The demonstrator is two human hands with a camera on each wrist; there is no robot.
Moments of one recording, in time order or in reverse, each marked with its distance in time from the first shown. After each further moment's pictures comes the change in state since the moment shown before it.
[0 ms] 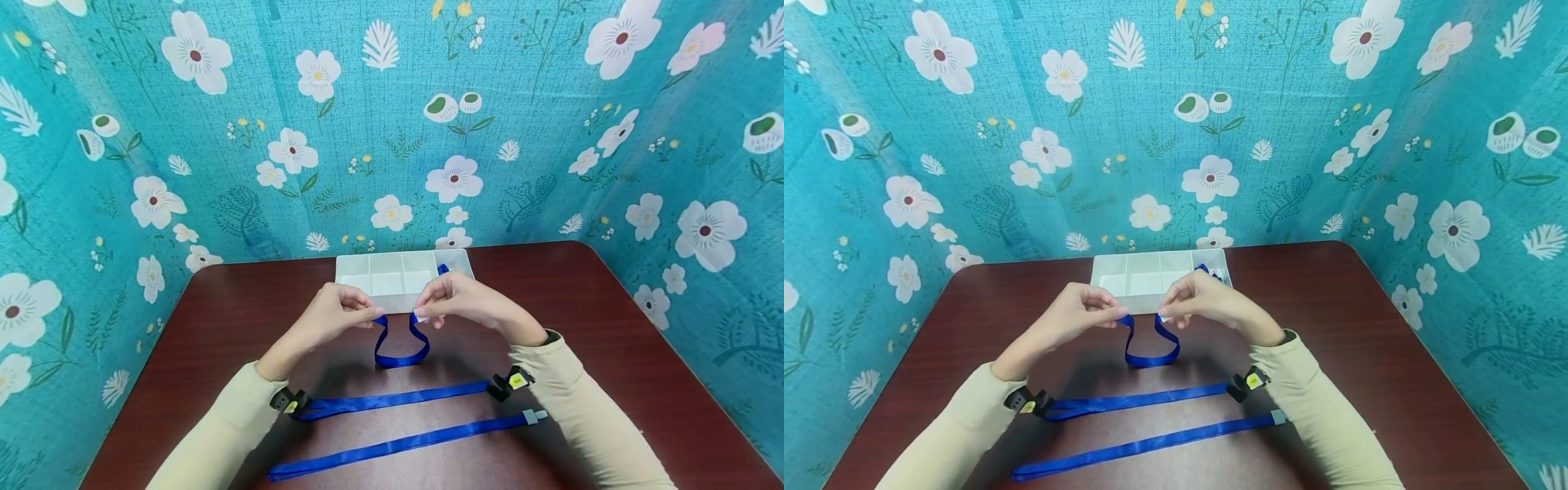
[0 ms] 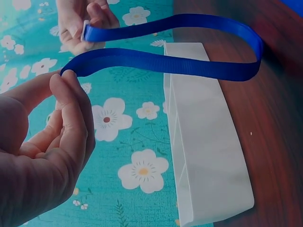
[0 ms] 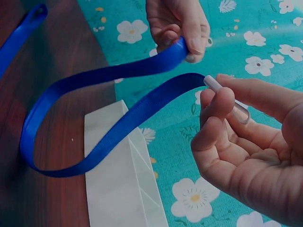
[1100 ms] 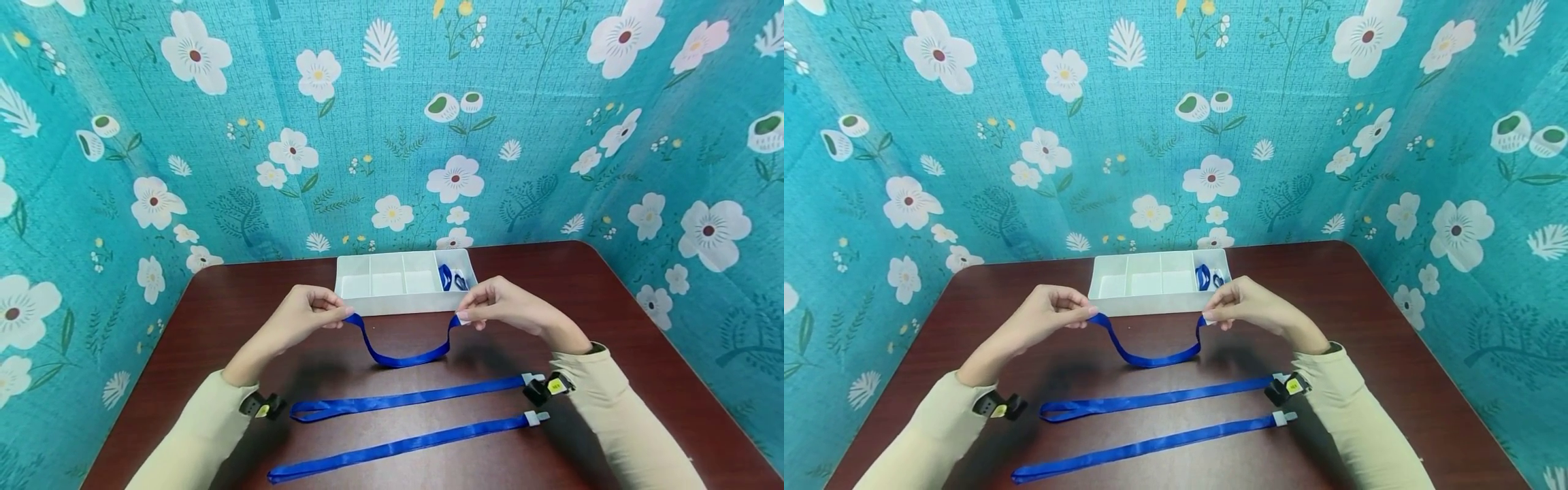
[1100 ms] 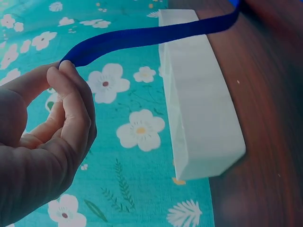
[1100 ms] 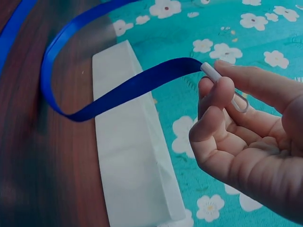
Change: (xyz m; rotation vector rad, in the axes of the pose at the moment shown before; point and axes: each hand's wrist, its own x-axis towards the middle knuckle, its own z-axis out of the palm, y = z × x) left_hand -0.020 -0.014 -0.037 0.019 0.047 -0.059; right_hand -0.044 0.033 -0.040 -0.056 0.061 0.048
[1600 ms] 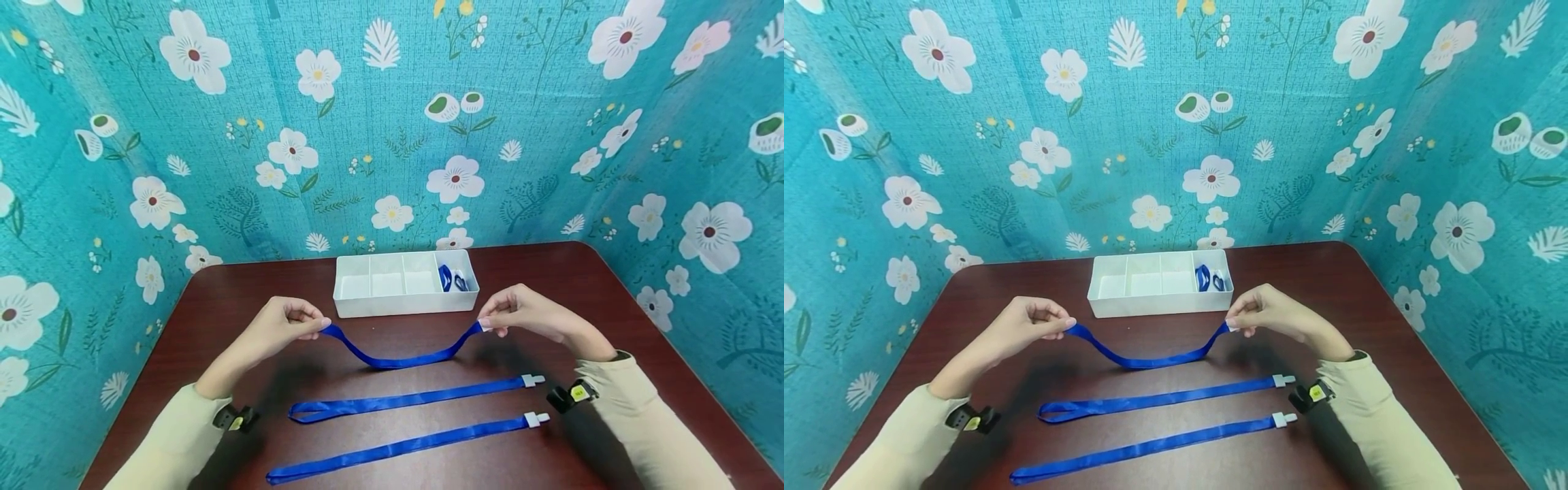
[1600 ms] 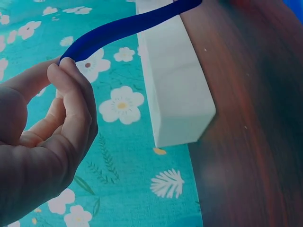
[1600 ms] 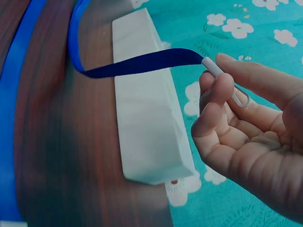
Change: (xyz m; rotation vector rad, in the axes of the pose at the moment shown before) left_hand -0.021 -0.022 -0.024 0.089 0.010 -0.055; right_hand -0.023 0.022 -0.020 -0.069 0.009 0.031
